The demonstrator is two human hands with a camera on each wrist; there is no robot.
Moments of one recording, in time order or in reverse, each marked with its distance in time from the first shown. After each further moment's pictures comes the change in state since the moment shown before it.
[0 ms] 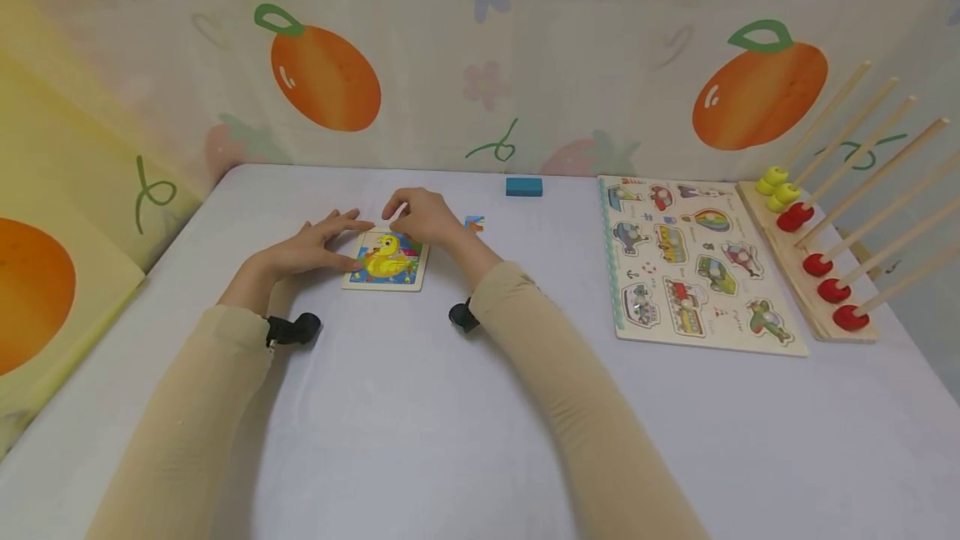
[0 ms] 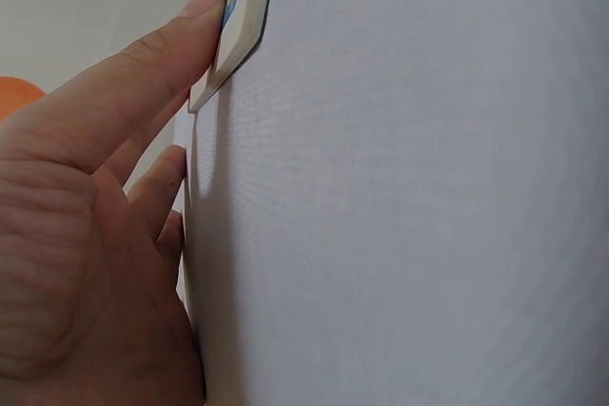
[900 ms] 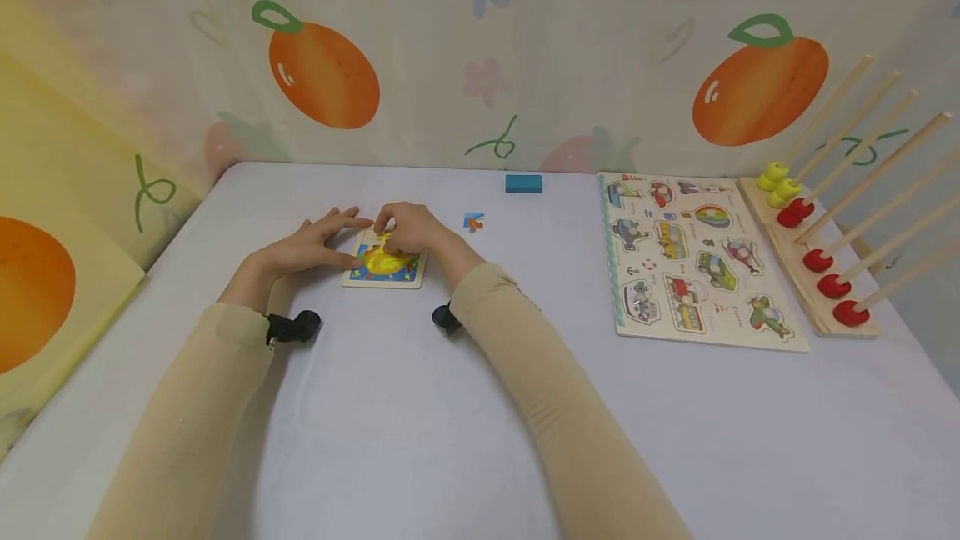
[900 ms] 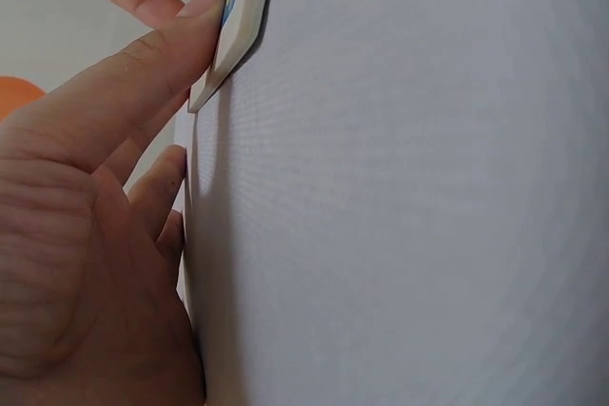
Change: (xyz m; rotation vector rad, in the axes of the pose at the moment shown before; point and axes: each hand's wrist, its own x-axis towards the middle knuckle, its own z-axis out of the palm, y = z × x) left_hand -0.001 0.001 0.000 0.006 -0.003 0.000; right_hand 0.004 -0.006 0.017 -0.099 -0.146 0.044
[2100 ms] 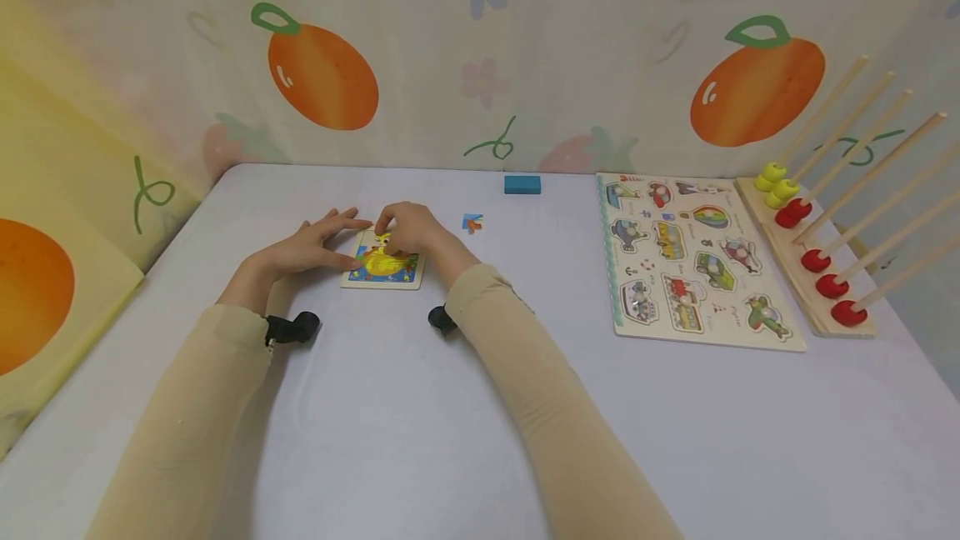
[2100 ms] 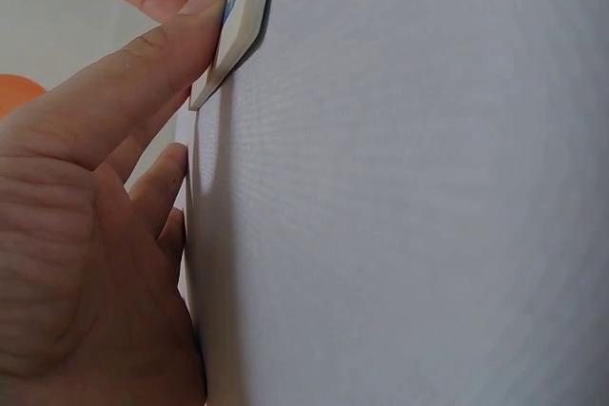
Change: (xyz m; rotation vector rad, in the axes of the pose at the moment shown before) left_hand 0.000 0.000 0.001 -0.008 0.006 -0.010; right_hand 0.001 0.000 0.000 -0.009 0.033 0.027
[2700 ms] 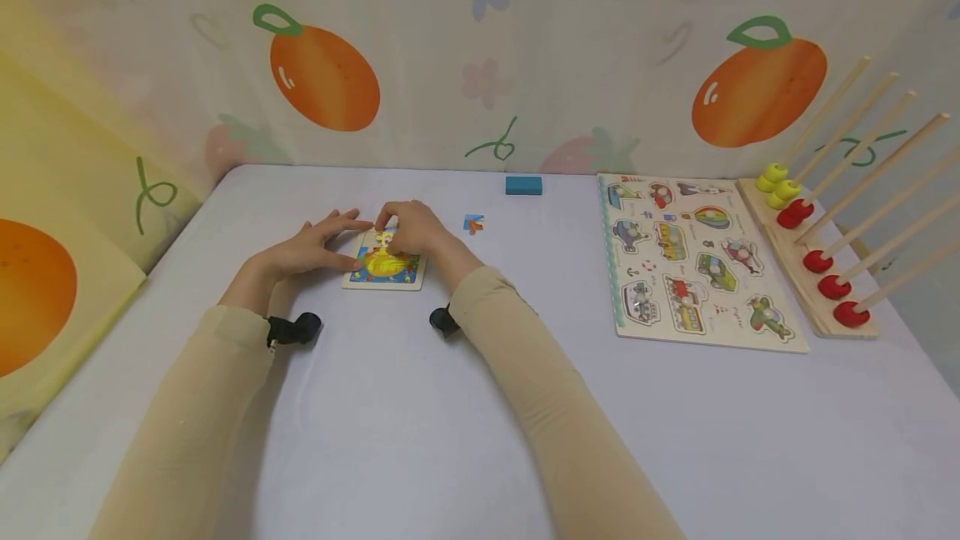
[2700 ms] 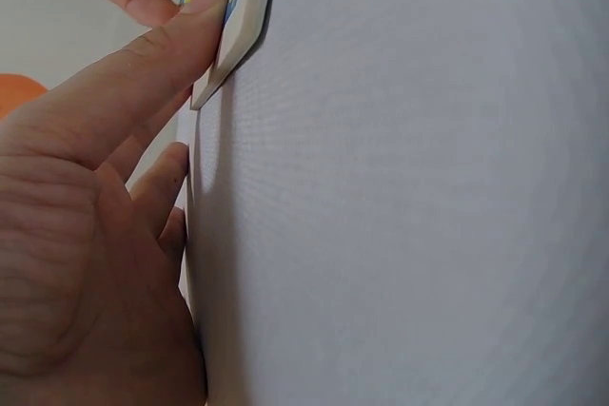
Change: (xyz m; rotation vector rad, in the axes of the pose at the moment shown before) left_hand 0.001 -0.001 0.000 -0.014 -0.002 0.018; right_hand 0.000 0.004 0.002 0.004 0.061 -0.046
